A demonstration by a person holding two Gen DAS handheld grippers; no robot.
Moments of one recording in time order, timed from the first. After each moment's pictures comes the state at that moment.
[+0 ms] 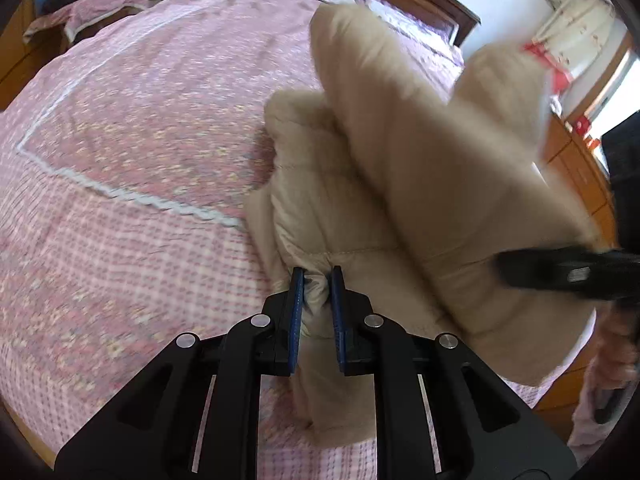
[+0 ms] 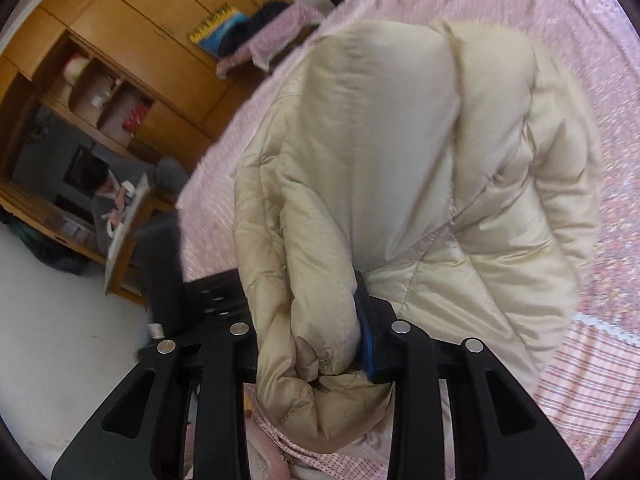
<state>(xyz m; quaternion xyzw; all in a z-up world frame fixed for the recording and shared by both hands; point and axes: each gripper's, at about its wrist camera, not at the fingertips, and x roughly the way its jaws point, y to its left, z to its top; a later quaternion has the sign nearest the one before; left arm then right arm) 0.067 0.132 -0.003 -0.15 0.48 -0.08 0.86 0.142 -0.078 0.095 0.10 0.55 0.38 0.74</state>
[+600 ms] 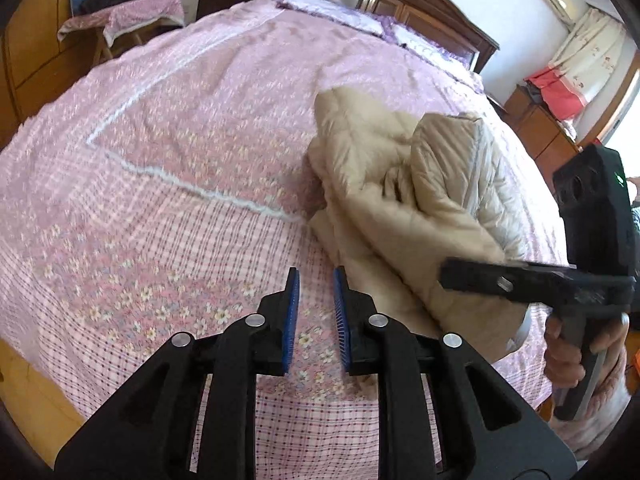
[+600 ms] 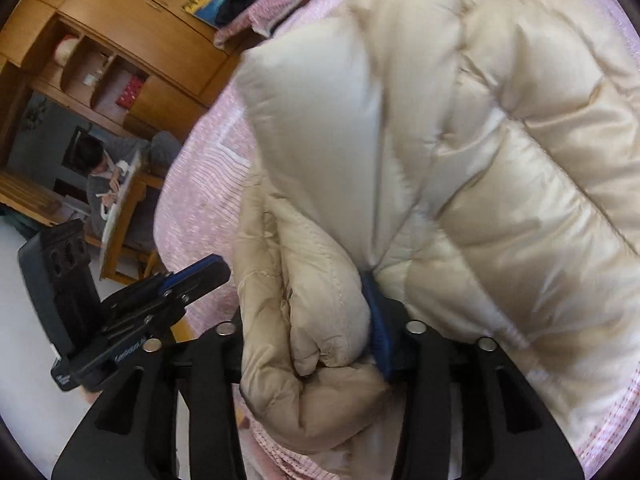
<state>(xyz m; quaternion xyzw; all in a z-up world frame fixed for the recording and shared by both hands) 0.024 0.180 0.030 -0.15 0.45 -0.04 0.88 0.139 -0.032 0.068 0.09 0.57 0.39 0.72</state>
